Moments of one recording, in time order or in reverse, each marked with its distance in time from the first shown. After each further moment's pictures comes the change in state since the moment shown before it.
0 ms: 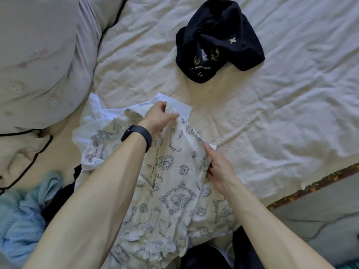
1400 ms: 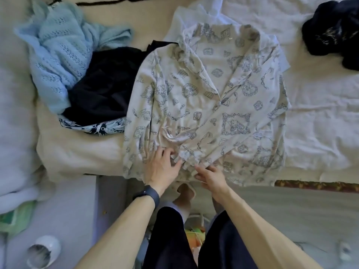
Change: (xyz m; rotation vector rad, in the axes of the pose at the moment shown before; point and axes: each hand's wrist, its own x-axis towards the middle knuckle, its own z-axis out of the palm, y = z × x) left_hand -0.300 -0.381 0.153 -0.043 0.464 -0.049; right_hand -0.057 0.290 -0.047 -0.874 -0.034 -0.080
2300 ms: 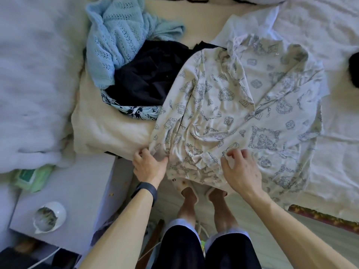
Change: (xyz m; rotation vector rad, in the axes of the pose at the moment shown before) left_hand -0.028 -0.065 -0.023 -0.151 0.175 -0.721; right_hand -0.025 -0.050 -0.003 -1.279 0.295 -0.735
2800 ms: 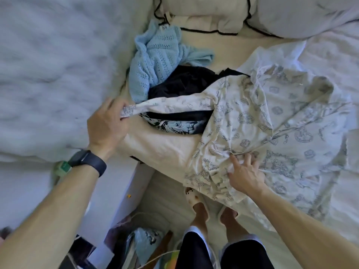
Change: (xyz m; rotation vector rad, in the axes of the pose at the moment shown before) left_hand 0.045 0.009 -0.221 0.104 0.711 0.716; right_hand 0.054 -0.034 -0.005 -0.503 -0.382 -0.091
